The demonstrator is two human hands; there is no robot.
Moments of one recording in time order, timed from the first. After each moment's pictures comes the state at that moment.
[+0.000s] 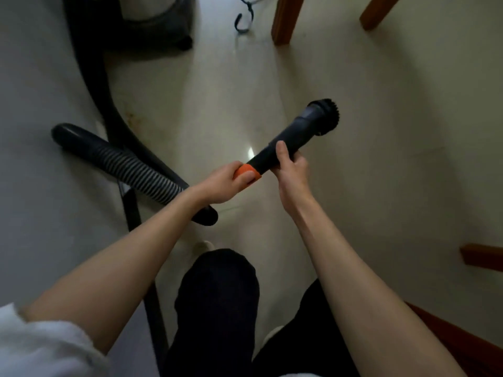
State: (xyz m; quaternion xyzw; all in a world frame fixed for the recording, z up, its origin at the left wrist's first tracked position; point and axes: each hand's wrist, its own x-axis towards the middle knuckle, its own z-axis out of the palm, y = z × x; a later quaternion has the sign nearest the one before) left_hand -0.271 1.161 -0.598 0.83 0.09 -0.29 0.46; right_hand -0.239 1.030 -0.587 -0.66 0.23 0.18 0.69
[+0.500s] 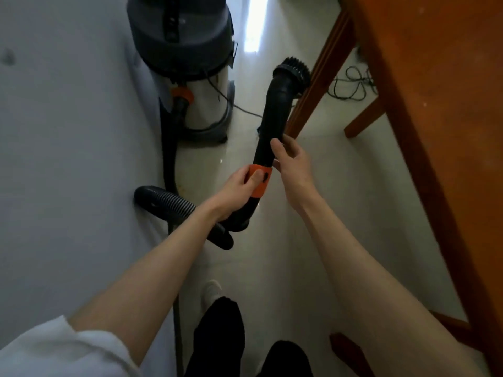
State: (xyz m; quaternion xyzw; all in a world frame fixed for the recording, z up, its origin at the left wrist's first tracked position) left_hand -0.198 1.237 -0.280 0.72 0.19 -0.17 0.65; right_hand -0.139 1.133 -0.246 -0.74 0.04 0.21 0.64
